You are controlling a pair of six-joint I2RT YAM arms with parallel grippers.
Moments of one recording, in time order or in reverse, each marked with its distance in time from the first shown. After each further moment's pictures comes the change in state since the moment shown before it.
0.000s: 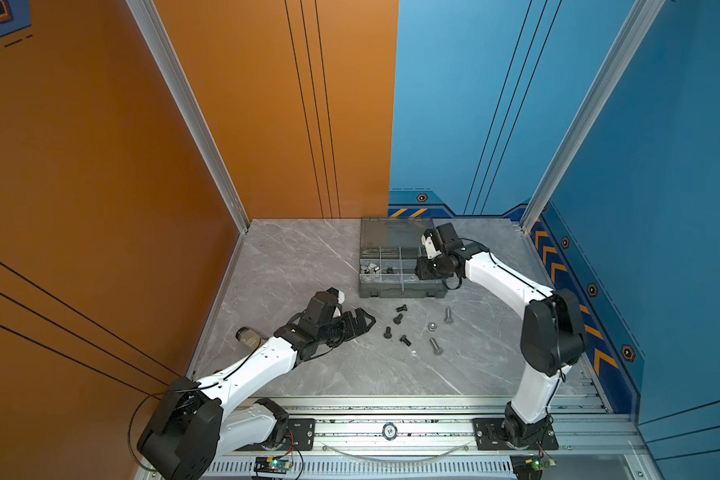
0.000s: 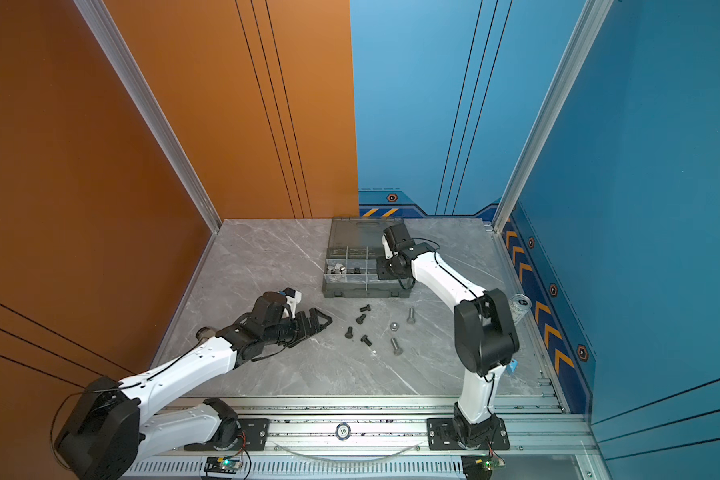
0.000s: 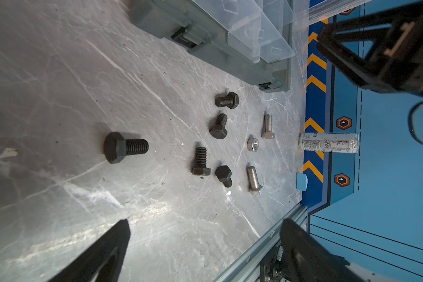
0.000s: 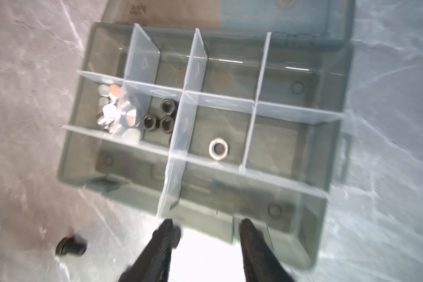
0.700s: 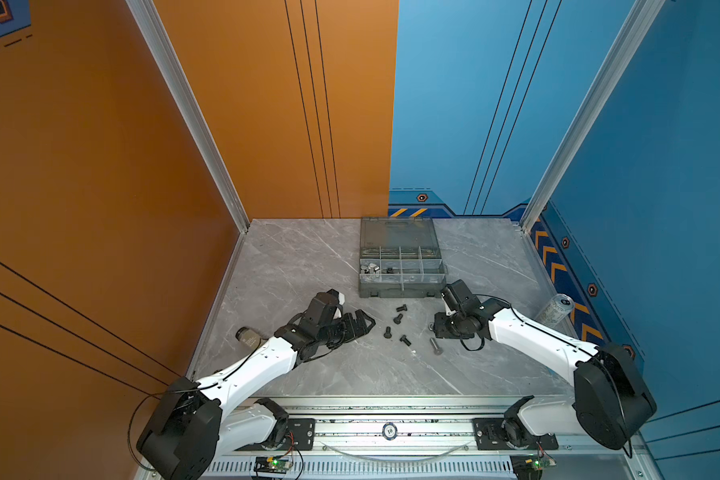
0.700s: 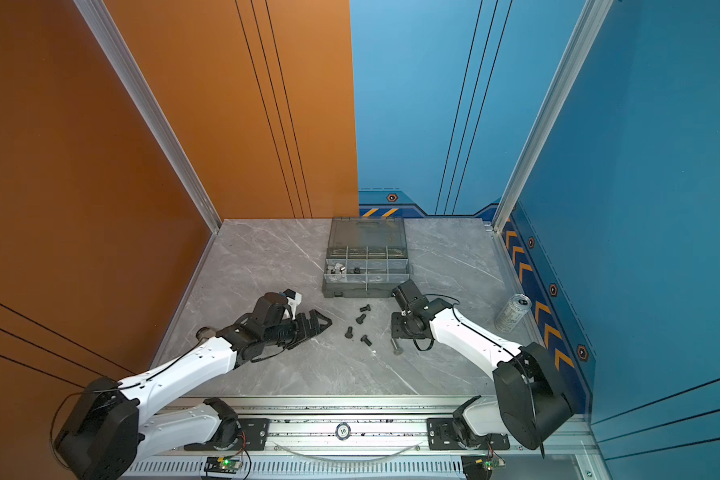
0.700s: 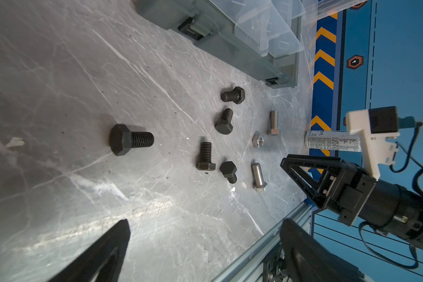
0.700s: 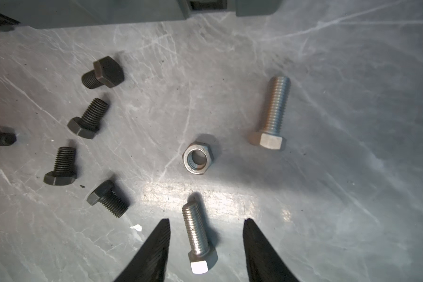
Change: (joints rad) left arm -0.010 -0.002 0.004 -0.034 -0.013 0.000; right arm 0.125 -0.371 -0.590 0.027 0.083 0.278
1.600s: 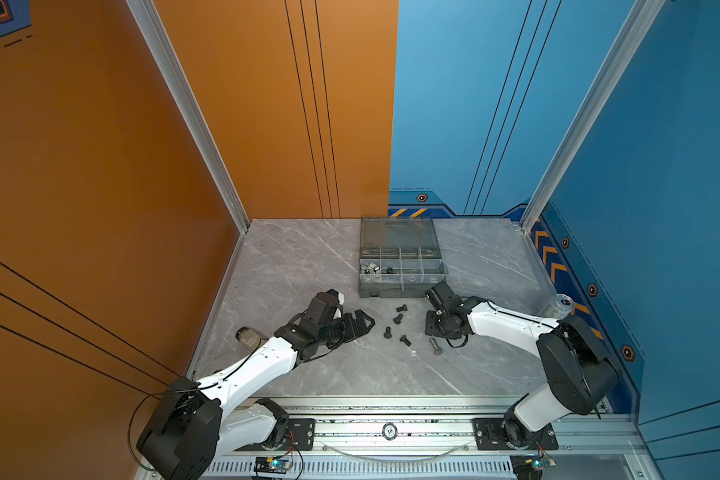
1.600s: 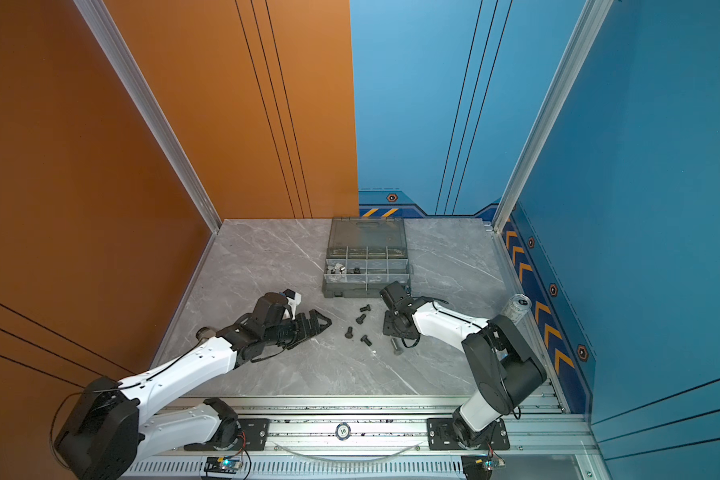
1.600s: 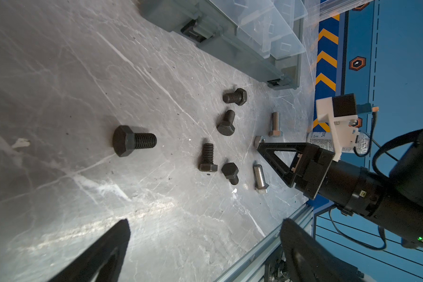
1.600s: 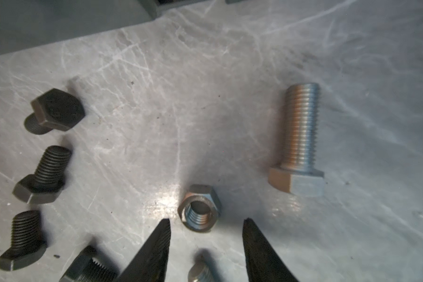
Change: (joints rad) left arm 0.000 0.001 0.001 -0.003 -0.008 0.000; right arm 0.040 0.215 0.050 0.110 0.062 0.151
